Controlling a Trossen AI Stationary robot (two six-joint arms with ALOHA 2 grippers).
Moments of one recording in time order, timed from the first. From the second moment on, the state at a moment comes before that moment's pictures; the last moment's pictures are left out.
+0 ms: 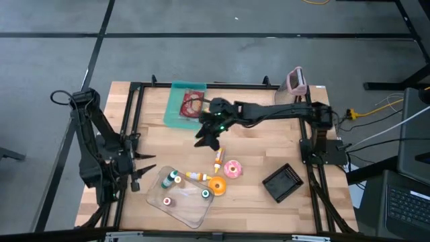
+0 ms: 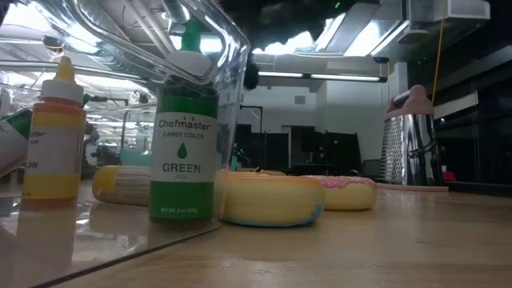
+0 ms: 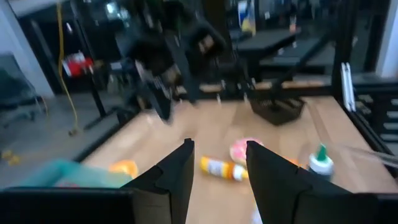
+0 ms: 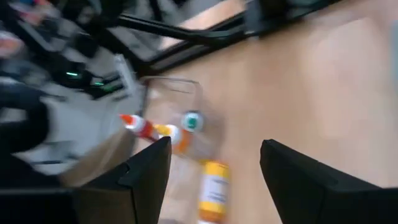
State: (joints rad) left arm -1.28 1.20 0.80 -1.24 -1.50 -1.53; right arm -0.08 1.92 1.51 -0.15 -0.52 0.37
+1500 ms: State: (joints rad) left arm -1.25 1.16 0.74 -1.30 -1.52 -1.59; right arm 0.06 2.30 1.74 0.00 -0.46 0.48
